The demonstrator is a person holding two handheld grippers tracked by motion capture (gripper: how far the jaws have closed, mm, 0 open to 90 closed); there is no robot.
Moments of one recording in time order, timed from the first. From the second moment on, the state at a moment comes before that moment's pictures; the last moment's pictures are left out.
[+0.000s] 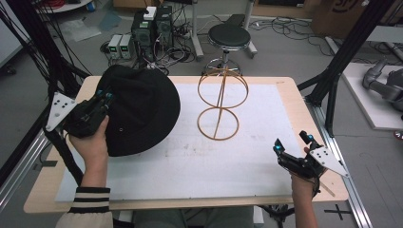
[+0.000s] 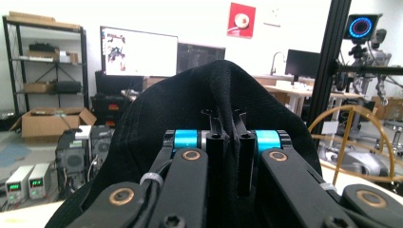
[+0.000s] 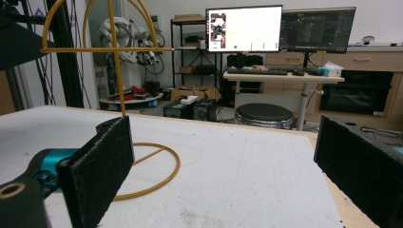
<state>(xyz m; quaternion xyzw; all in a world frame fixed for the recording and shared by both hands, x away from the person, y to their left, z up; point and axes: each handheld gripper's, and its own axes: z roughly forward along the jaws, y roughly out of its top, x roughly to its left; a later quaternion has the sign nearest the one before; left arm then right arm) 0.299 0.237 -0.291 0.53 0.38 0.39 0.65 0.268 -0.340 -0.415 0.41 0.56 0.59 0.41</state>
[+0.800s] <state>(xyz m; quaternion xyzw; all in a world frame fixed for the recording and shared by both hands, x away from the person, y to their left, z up) 0.315 0.195 -0.229 0.52 0.34 0.40 0.68 0.266 -0.342 -0.416 0.41 0.56 0.59 0.41</state>
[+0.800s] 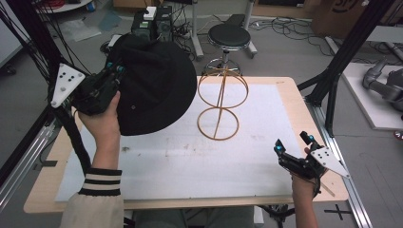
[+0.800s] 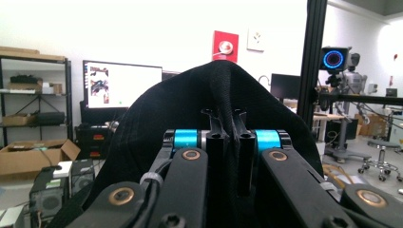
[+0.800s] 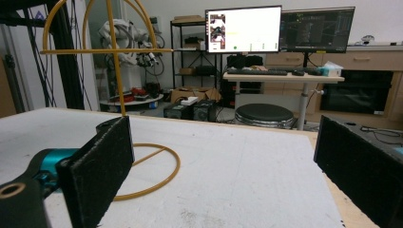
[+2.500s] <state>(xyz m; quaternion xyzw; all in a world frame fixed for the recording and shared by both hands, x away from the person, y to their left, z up) 0.391 0.040 -0.237 0.58 0.30 0.32 0.68 0.248 -0.358 -0.417 0.42 0.56 0.59 0.42</state>
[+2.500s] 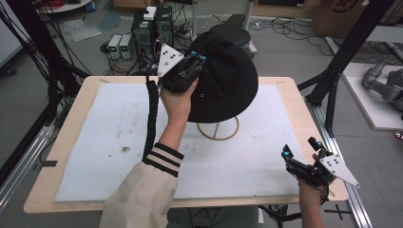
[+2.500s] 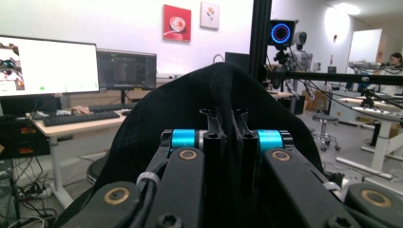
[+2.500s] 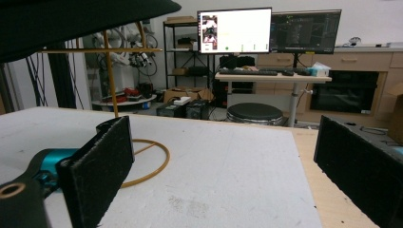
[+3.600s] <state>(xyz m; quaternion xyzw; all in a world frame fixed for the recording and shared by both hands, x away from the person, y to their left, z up) 0.364 0.106 -0.232 0.55 0.33 0.39 0.66 0.254 -0.347 -0.416 0.41 0.56 0.59 0.41</state>
